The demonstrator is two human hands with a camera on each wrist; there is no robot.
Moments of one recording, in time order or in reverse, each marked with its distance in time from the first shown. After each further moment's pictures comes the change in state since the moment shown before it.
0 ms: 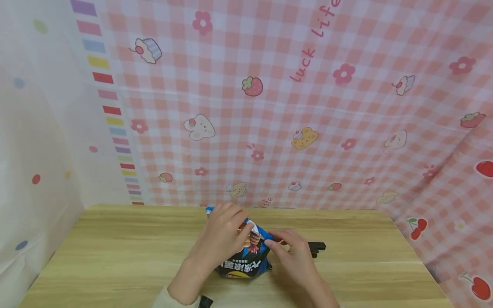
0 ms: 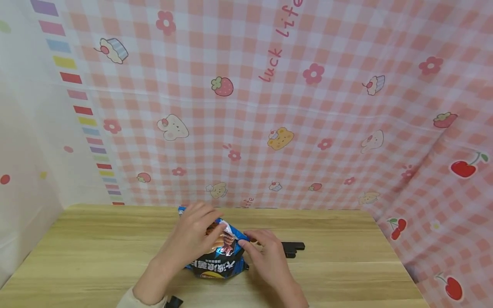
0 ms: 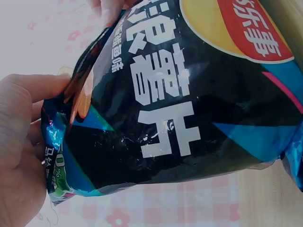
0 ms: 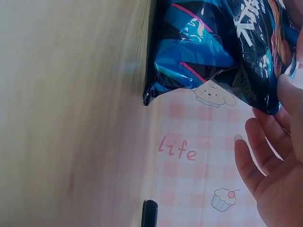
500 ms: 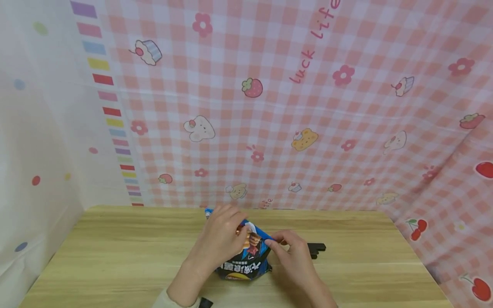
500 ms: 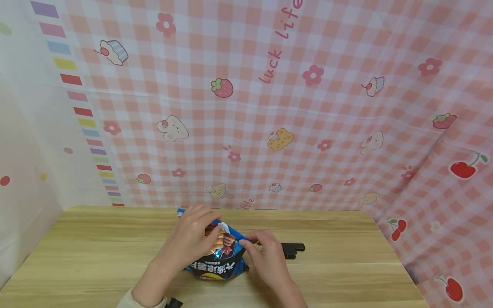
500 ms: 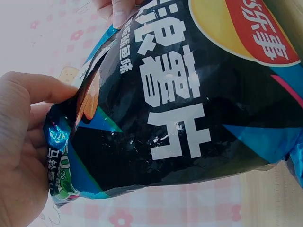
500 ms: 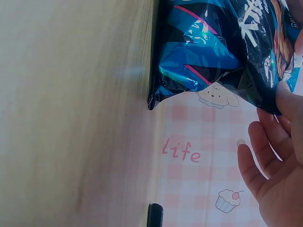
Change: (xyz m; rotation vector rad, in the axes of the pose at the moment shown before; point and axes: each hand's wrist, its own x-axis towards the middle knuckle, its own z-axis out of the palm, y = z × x) left_hand -0.001 0.002 -0.002 -0.035 -0.006 -0.062; right_hand 0.001 0.004 0.004 0.002 0.020 0.027
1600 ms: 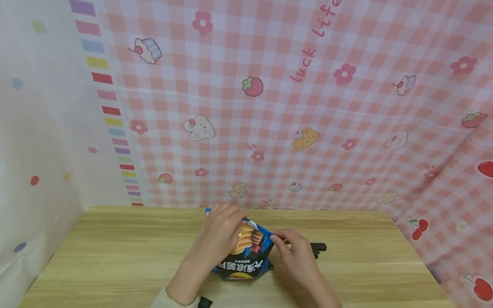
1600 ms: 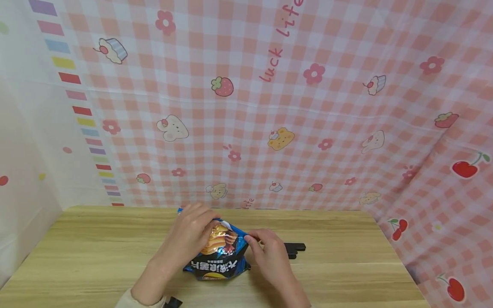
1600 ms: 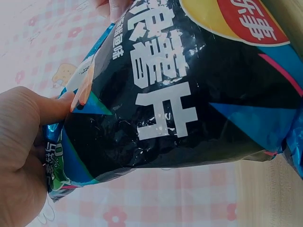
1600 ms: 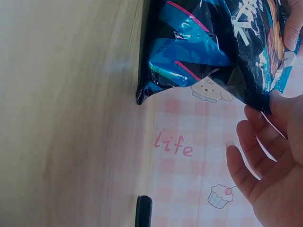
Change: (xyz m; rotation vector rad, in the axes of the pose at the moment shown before) left_hand 0.000 -0.007 0.001 0.002 0.029 0.031; right_hand 0.004 -0.002 -0.007 -0.076 -0.022 0.019
